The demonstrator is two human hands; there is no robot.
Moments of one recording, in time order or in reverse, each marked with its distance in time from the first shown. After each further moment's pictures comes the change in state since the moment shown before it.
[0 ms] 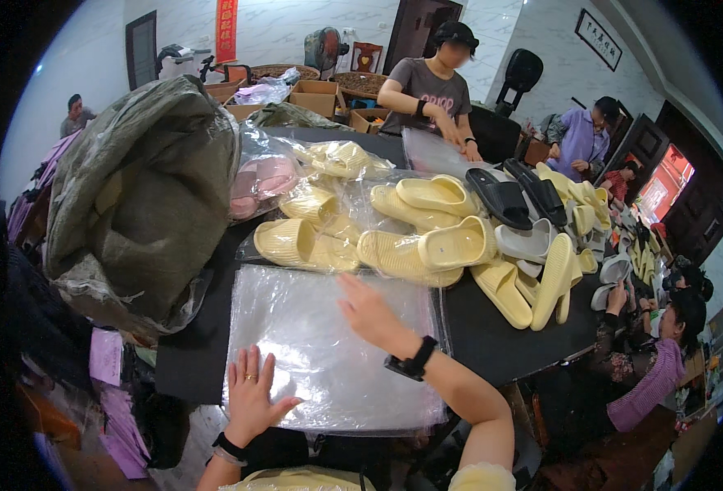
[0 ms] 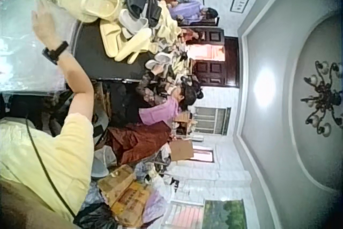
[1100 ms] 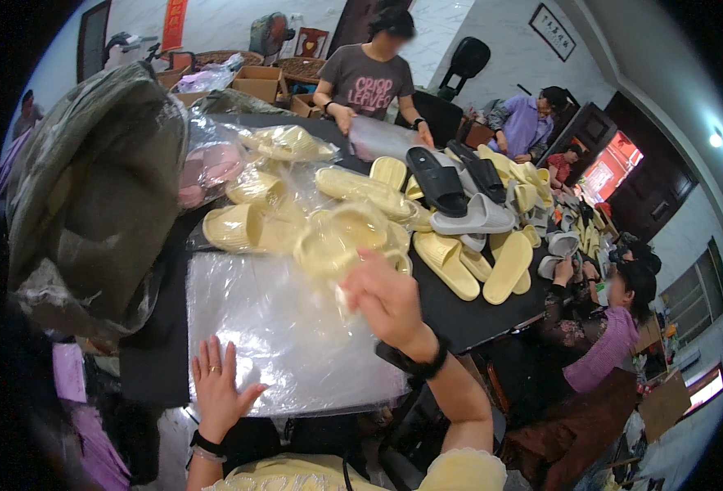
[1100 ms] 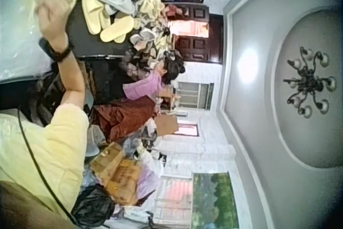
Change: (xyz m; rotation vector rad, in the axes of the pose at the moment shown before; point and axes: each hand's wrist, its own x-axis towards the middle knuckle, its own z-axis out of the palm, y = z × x) left_hand -0.001 -0.002 -0.003 -0.044 -0.010 -0.021; right_hand -0.024 -0.092 -0.111 0.050 0.172 -0.270
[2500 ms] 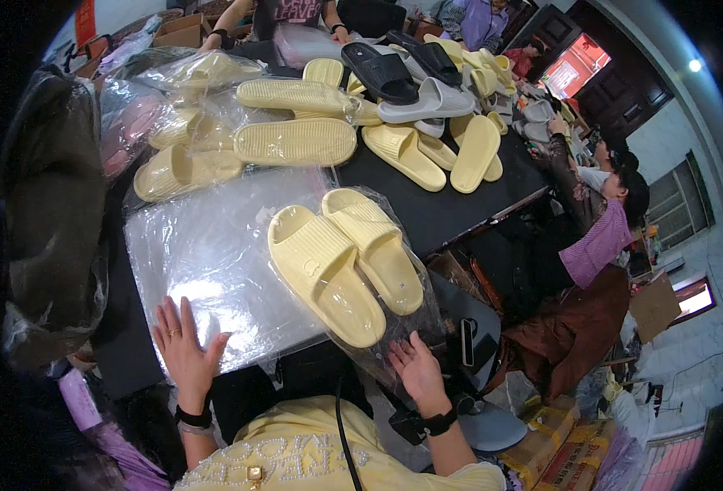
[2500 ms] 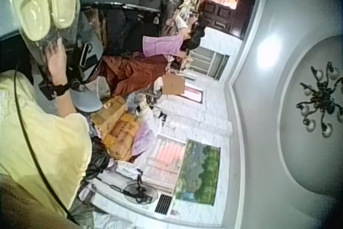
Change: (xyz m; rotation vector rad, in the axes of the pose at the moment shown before) left_hand 0.003 0.003 0.009 0.156 -0.027 0.050; right_hand -0.305 -0.077 0.028 0.994 1.257 1.575
